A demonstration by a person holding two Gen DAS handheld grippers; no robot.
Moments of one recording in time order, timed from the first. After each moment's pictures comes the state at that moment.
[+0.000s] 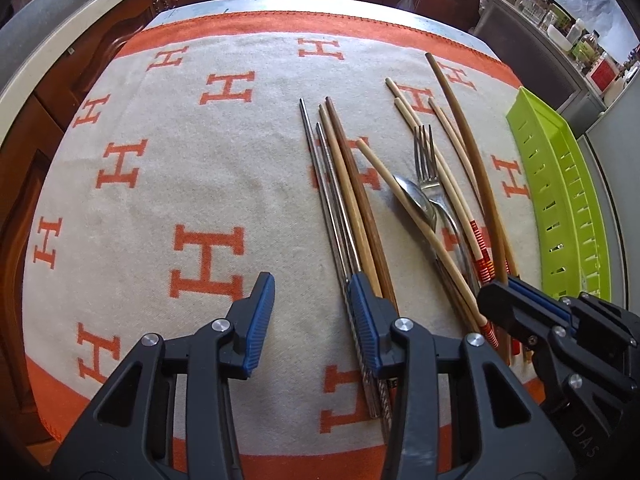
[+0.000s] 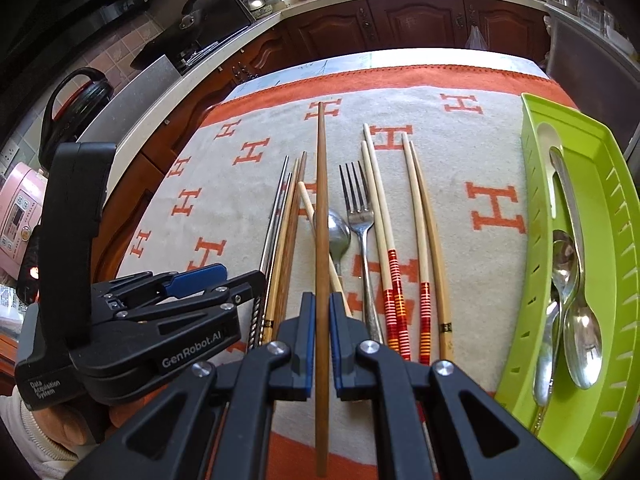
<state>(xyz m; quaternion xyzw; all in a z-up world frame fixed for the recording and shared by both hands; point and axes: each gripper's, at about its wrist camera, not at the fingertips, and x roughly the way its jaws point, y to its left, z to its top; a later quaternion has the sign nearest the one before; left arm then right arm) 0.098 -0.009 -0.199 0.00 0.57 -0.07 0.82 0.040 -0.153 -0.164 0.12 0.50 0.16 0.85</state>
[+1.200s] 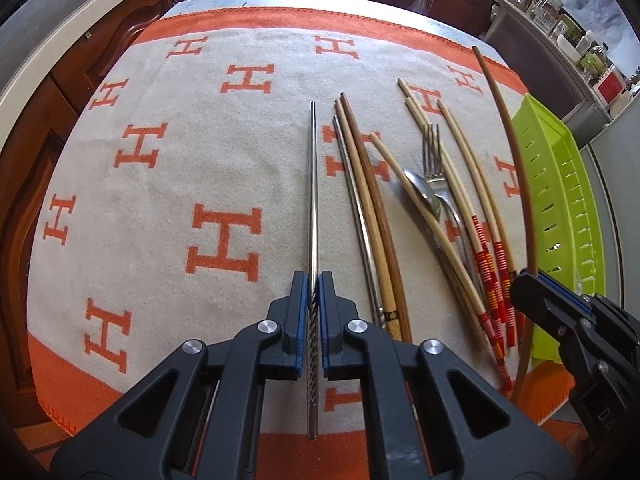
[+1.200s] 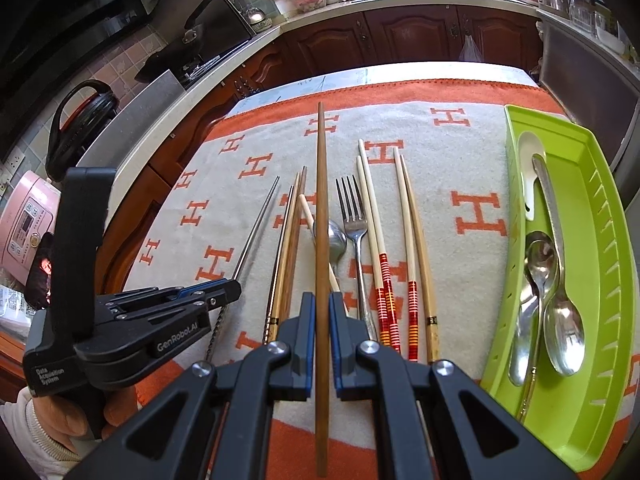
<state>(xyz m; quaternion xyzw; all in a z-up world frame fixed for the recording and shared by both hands) 0.085 0.005 -0.189 -0.03 0.57 -0.06 0.82 0.026 -0.165 -0.146 0.13 0.48 0.16 0.86</state>
